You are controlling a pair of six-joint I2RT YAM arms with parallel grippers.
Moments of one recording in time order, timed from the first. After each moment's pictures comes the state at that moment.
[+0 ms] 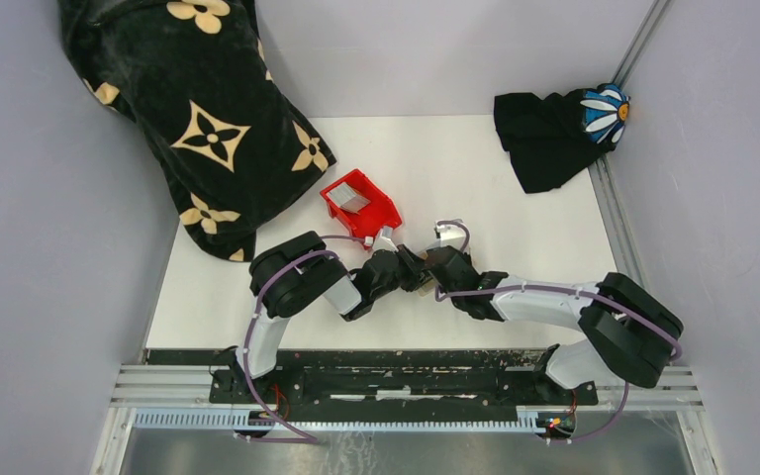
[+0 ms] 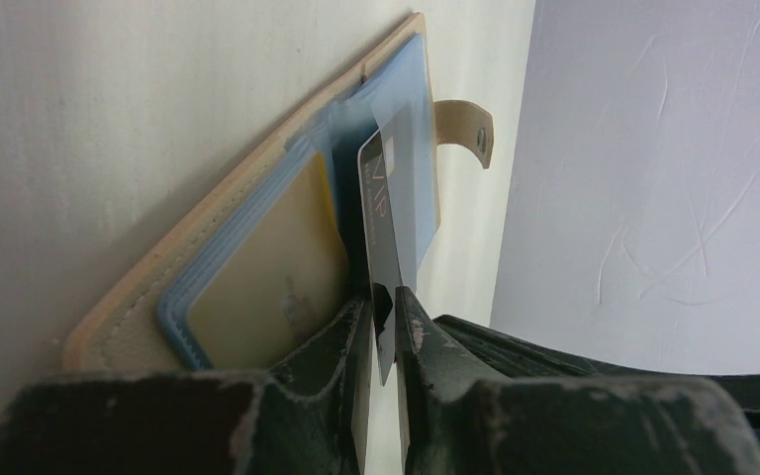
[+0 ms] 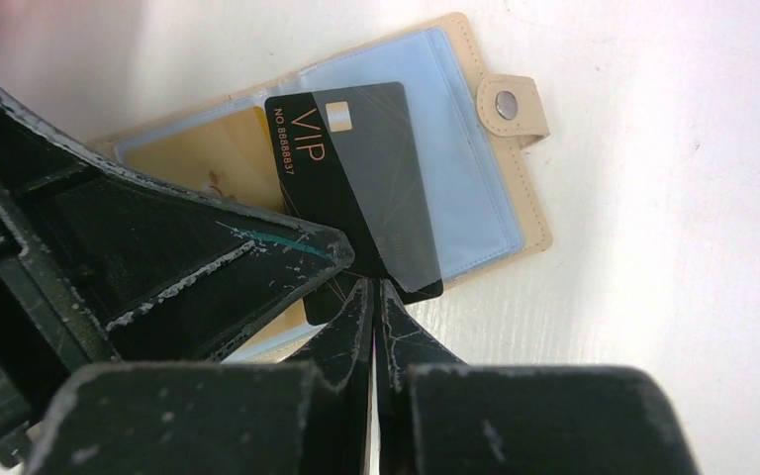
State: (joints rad) left arm -0.90 2.09 0.70 1.06 -0.02 -1.40; right arm 0.89 1.43 0.59 0.00 0.60 0.47
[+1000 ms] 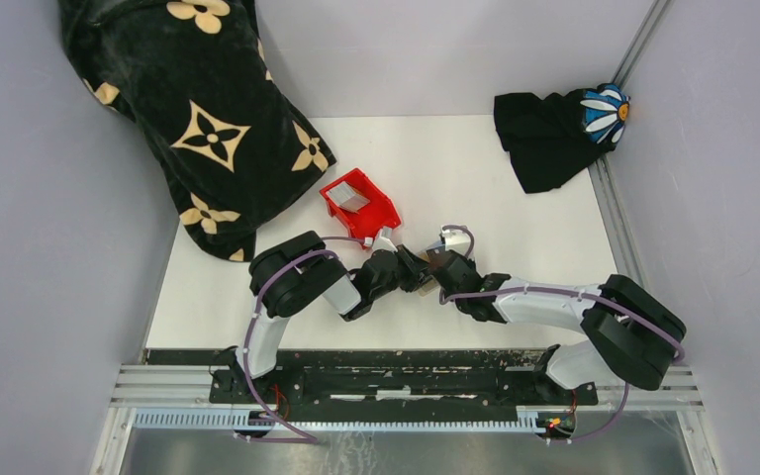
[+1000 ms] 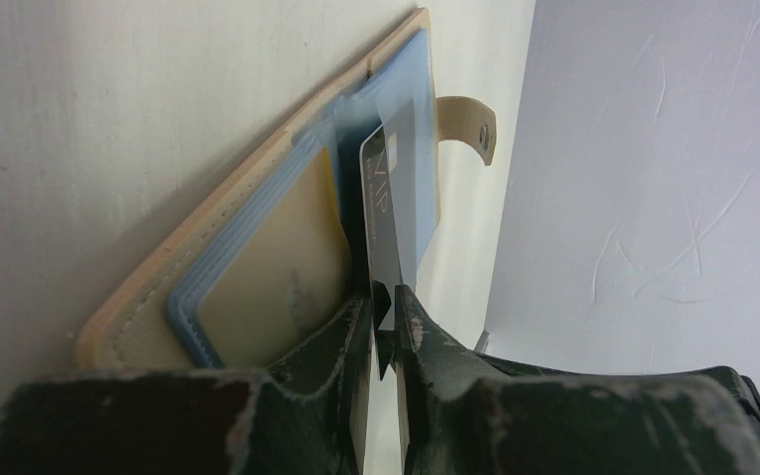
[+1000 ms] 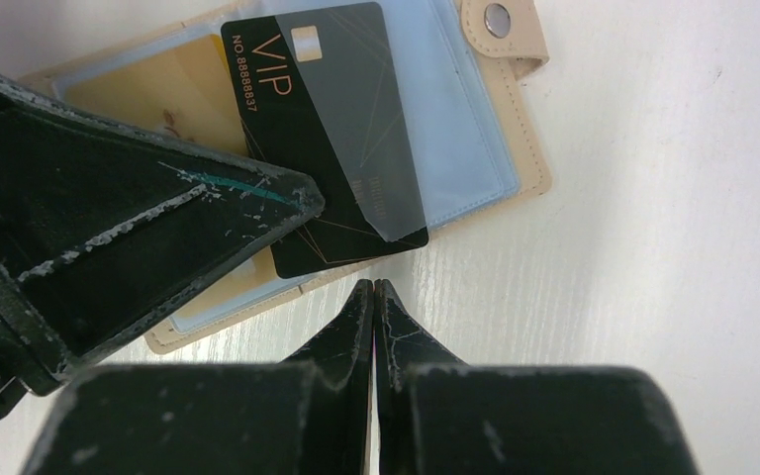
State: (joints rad) left arm -0.90 2.09 0.69 1.06 -0.02 -1.40; right arm 0.88 1.40 0.56 -0.09 0.57 0.54
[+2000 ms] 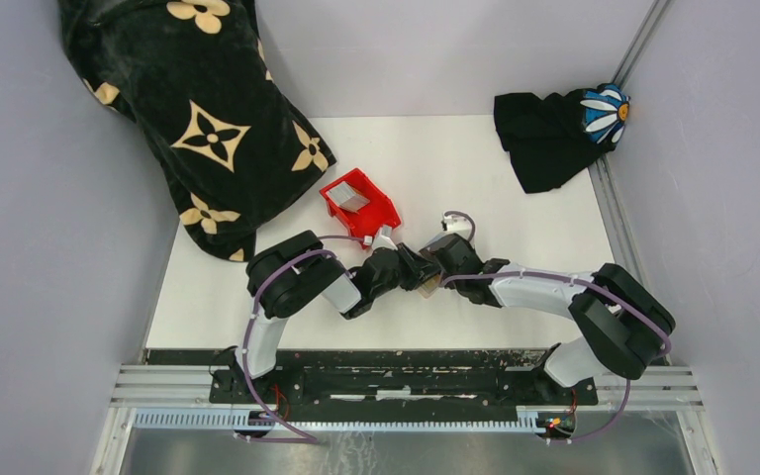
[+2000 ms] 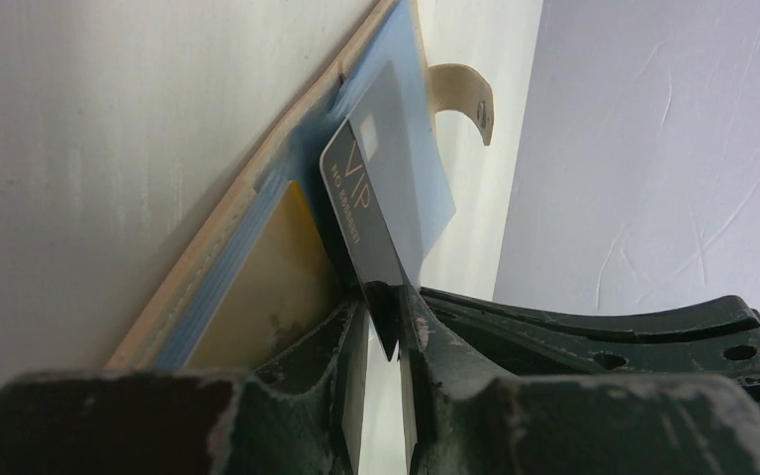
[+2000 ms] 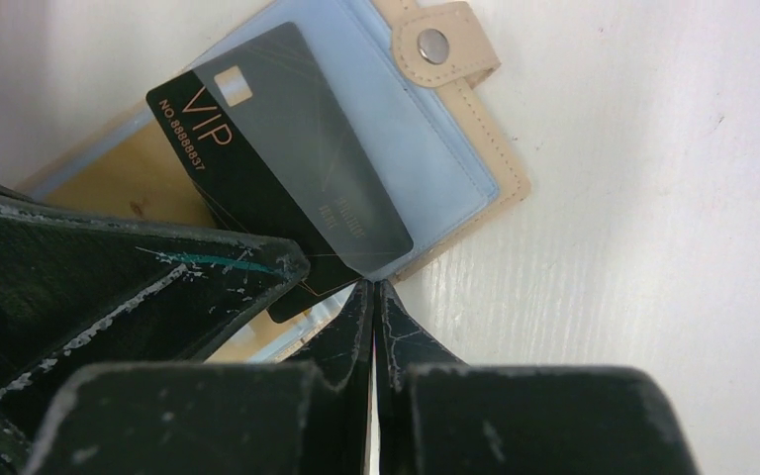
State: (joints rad) left arm -0.90 2.07 0.70 1.01 -0.03 -1.40; right arm 0.78 1.47 0.64 -0.09 0.48 0.50
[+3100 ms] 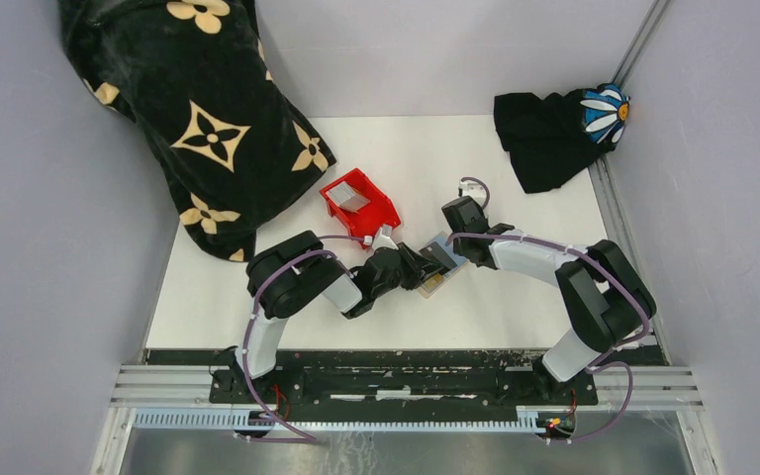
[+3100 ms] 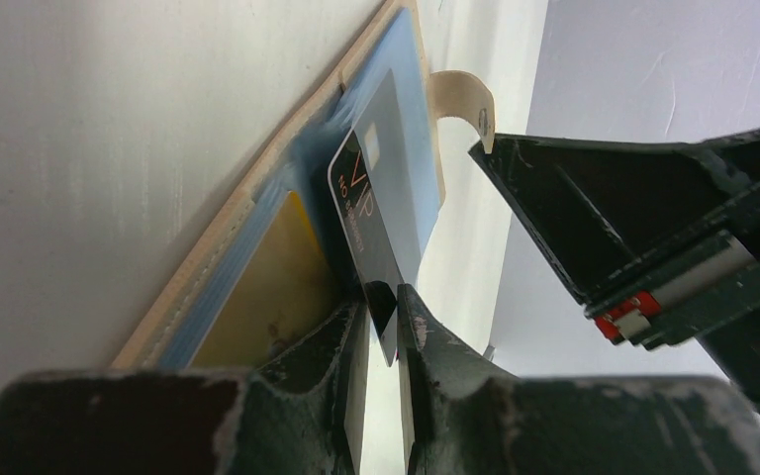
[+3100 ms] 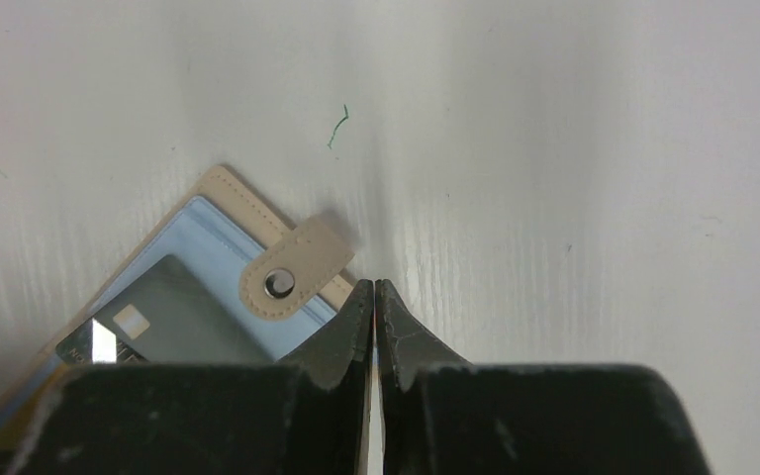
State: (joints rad) left arm -0.90 2.07 0.72 0.99 -0.05 -1.40; right arm 0.57 1.60 0.85 -0.17 0.48 0.45
